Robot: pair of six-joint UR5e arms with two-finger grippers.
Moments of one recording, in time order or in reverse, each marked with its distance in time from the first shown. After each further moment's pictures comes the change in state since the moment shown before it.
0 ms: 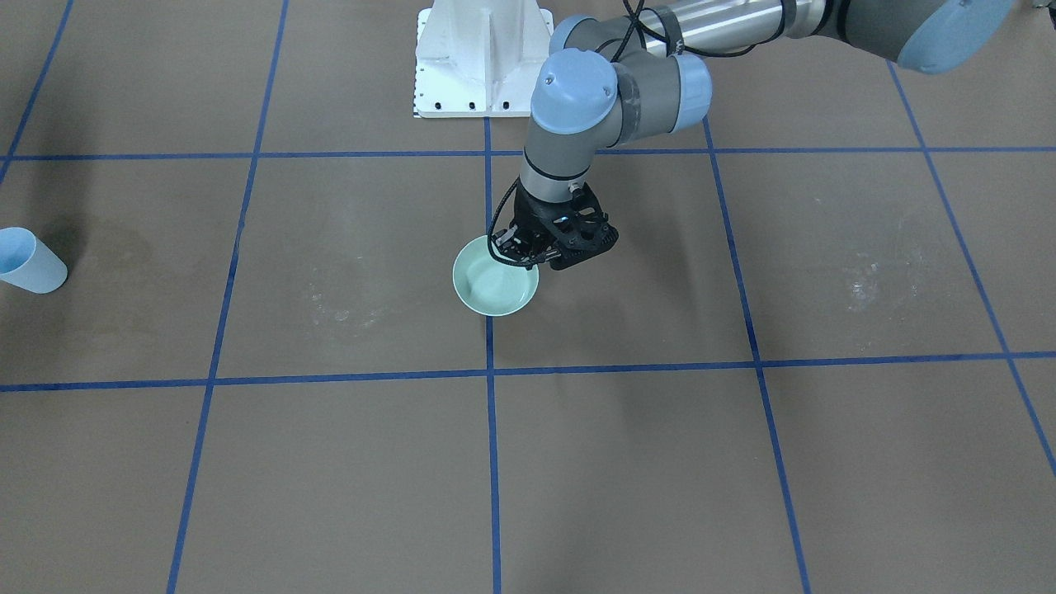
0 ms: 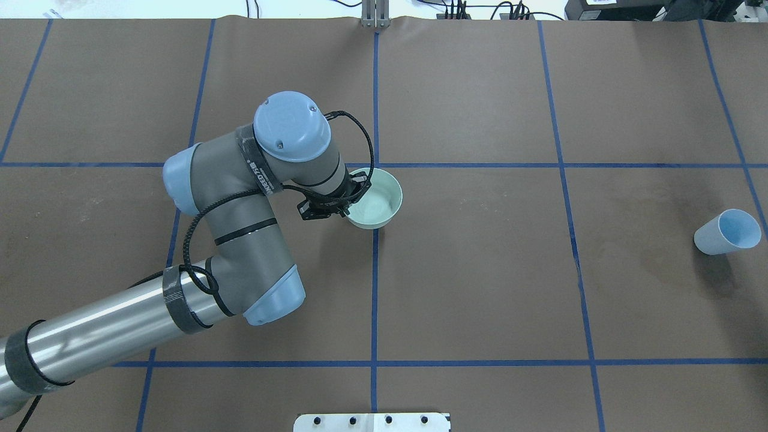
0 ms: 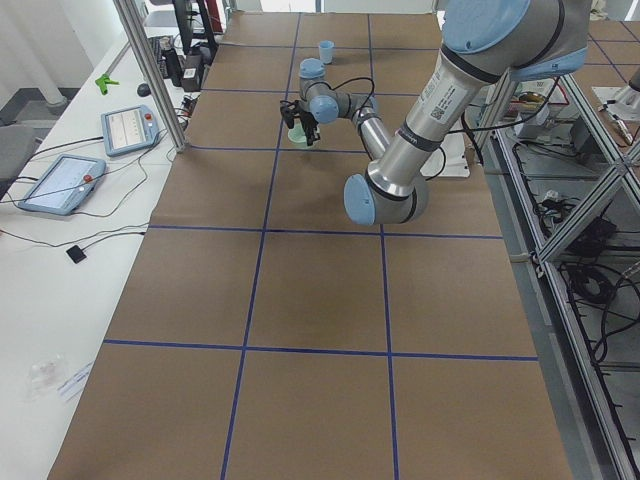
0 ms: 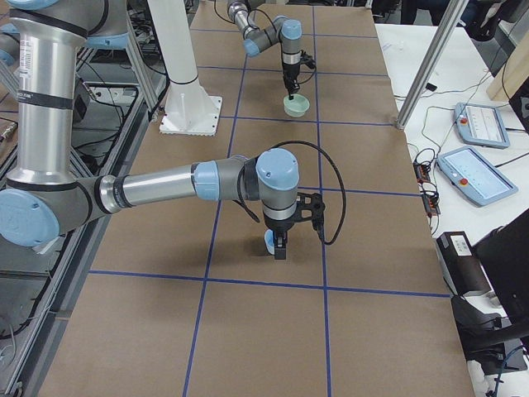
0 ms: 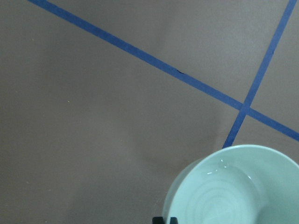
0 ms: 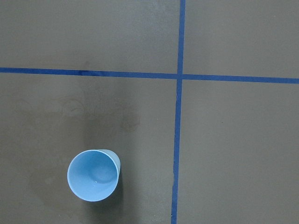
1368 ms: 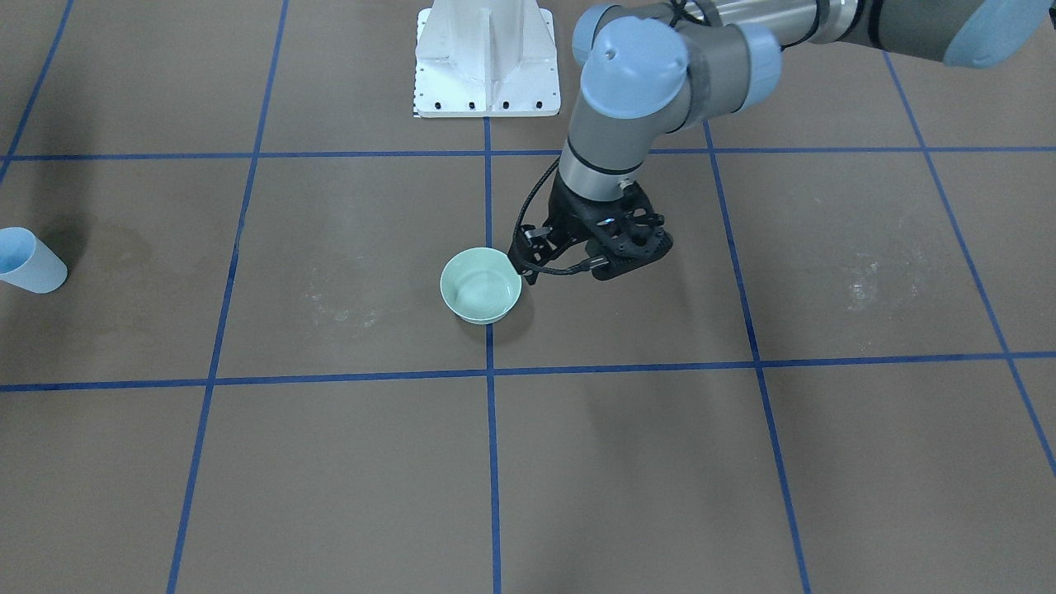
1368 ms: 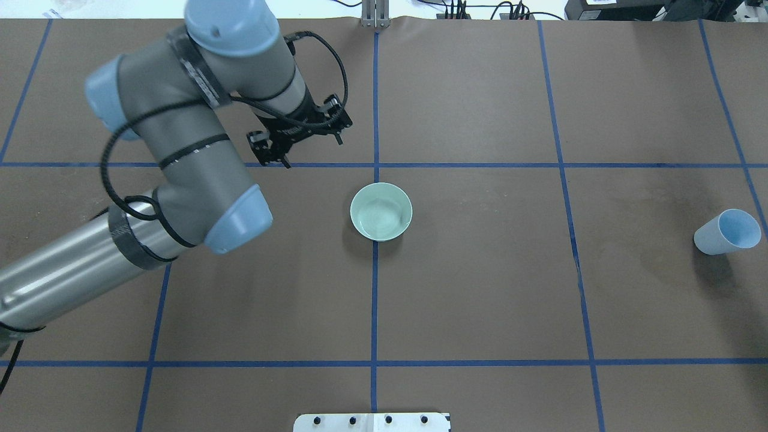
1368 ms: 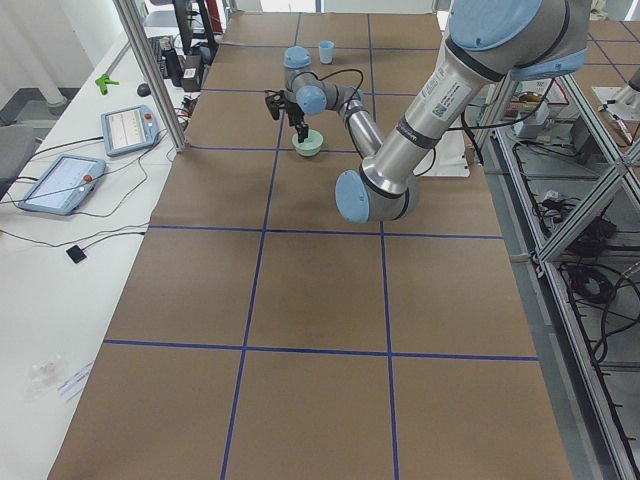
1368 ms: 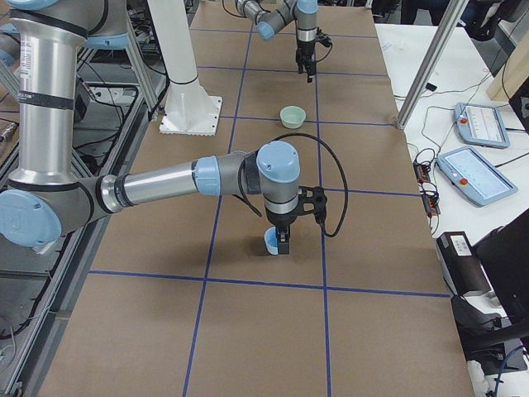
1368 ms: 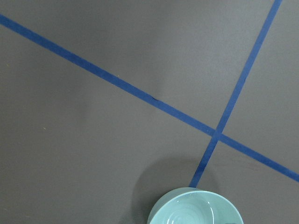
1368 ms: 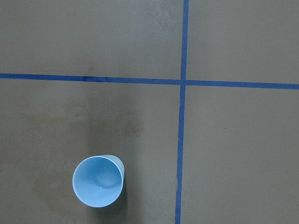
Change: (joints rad) left arm -0.206 -0.018 -0.155 0.236 -0.151 0.222; right arm -0.001 -0.002 0.052 0.001 -0.009 0.003
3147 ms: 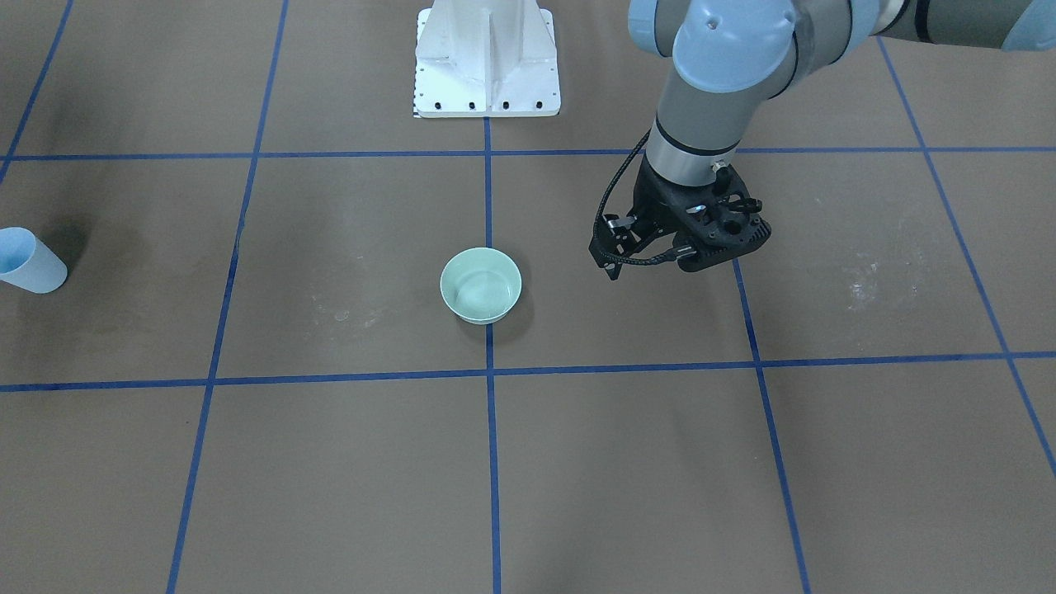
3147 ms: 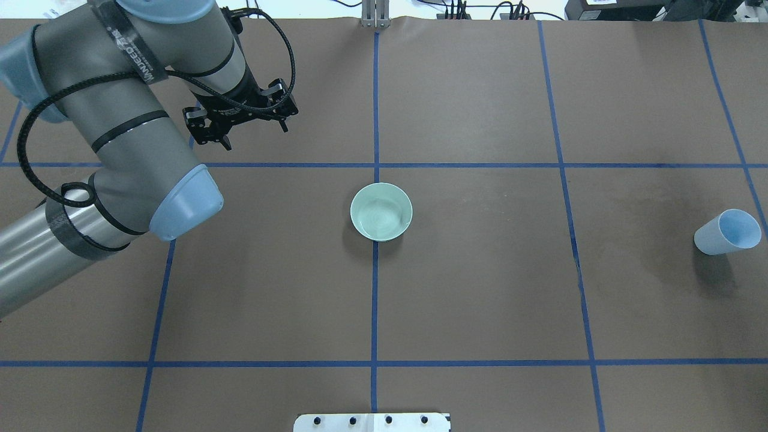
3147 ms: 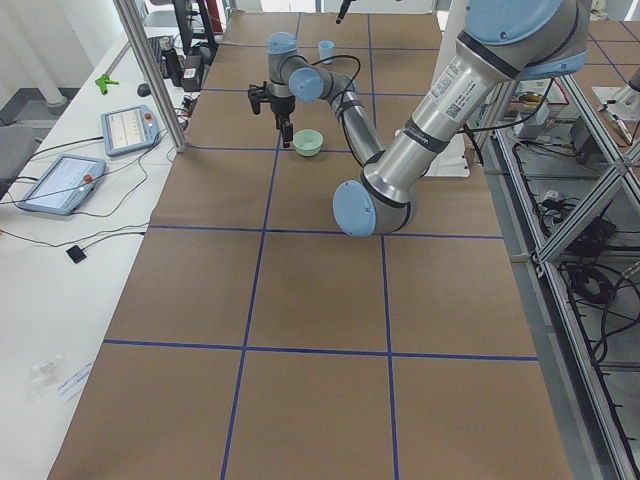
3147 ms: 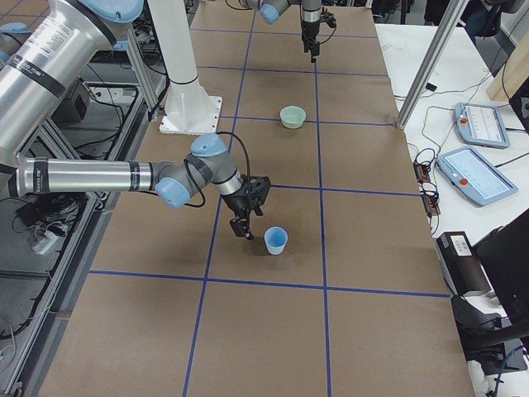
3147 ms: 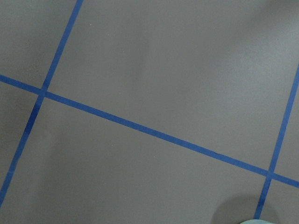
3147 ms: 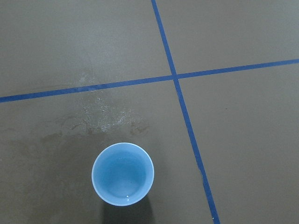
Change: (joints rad) left arm -0.055 0.071 -0.090 0.126 0.027 0.140; right arm -0.682 -0.487 0.101 0.939 -0.658 1.071
